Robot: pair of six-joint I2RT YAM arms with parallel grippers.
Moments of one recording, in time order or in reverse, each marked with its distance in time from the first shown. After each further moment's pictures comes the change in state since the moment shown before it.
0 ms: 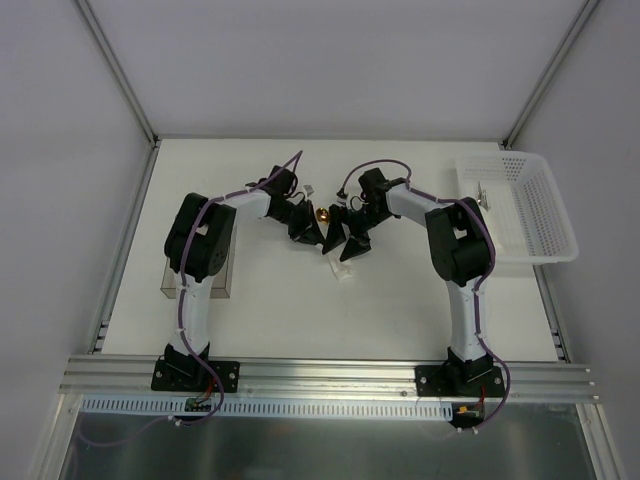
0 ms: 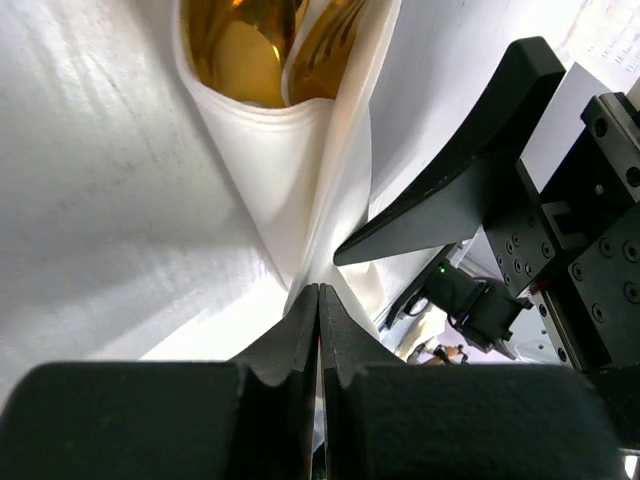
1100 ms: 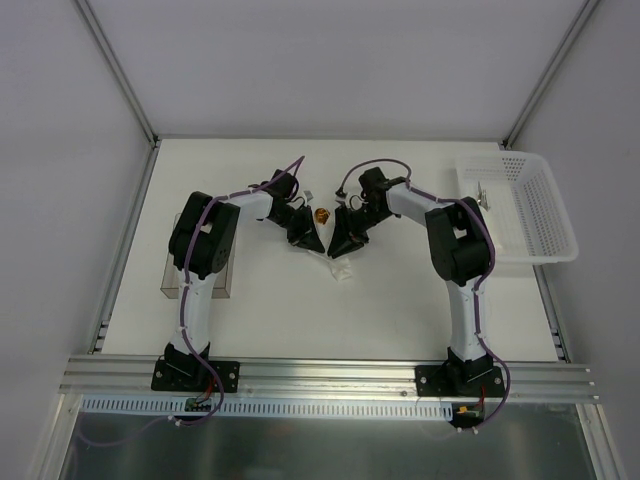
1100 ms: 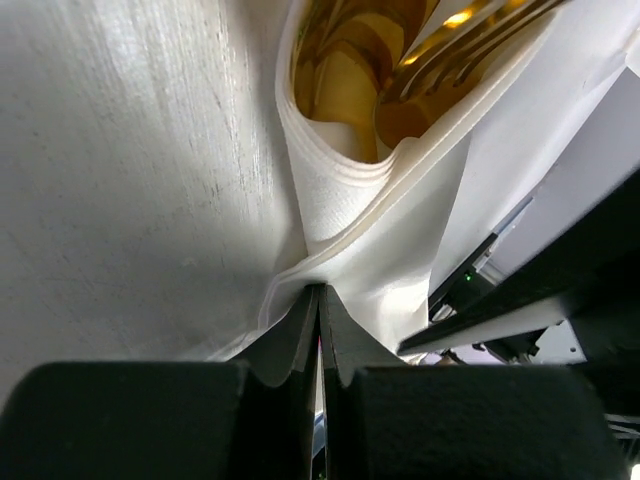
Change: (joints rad) left arm 0.005 0.040 0.011 -0.044 -0.049 0.046; right arm 0.000 0.001 0.028 -0.010 -0.073 -0.011
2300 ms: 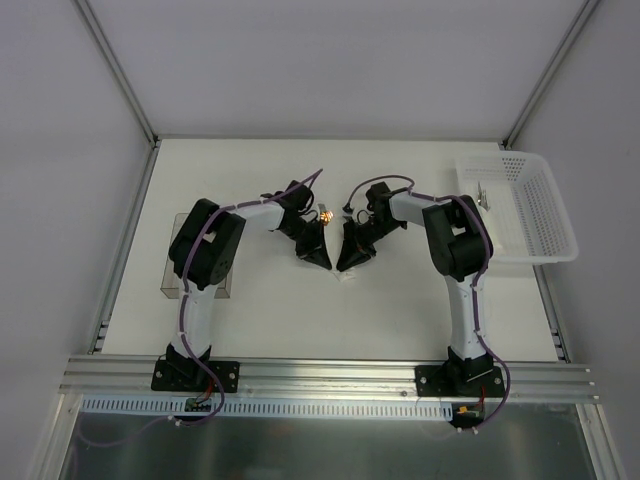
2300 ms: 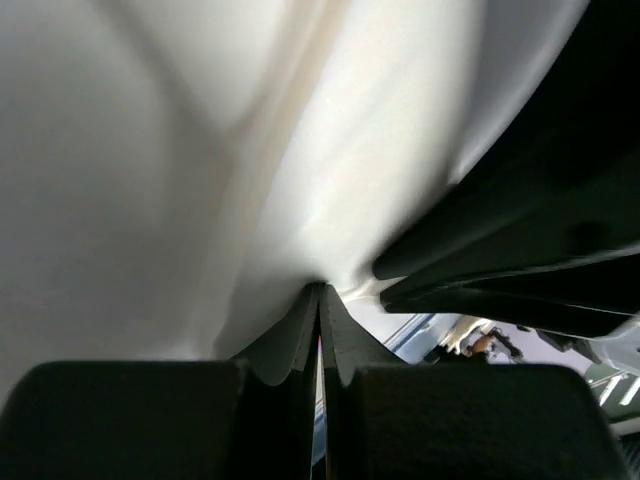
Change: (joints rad) left arm -0.110 -0.083 -0.059 -0.018 -0.056 0.018; right arm -0.040 0.051 -0.108 -0.020 -0.026 -0.069
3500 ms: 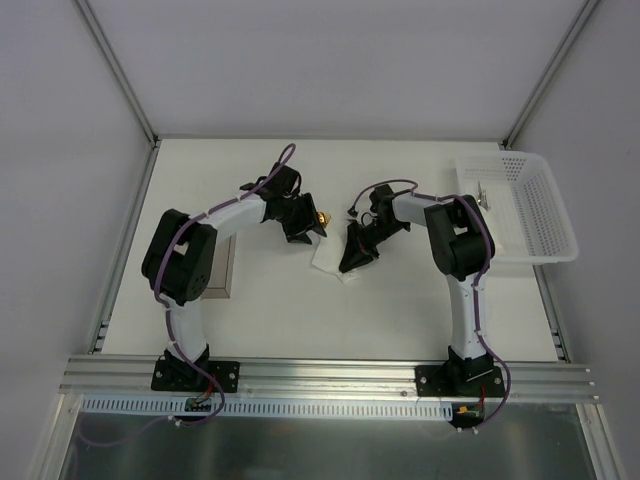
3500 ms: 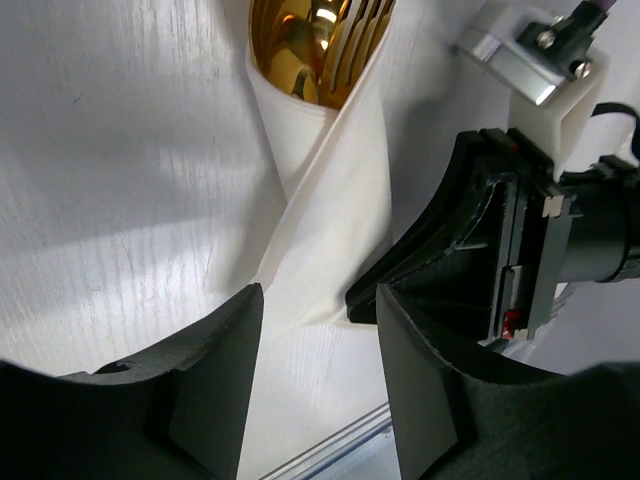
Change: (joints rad) left arm 0.039 -0.208 -0.069 0.028 -0.320 -0.189; right arm -0.018 0.000 -0.028 -0.003 -0.003 0.071
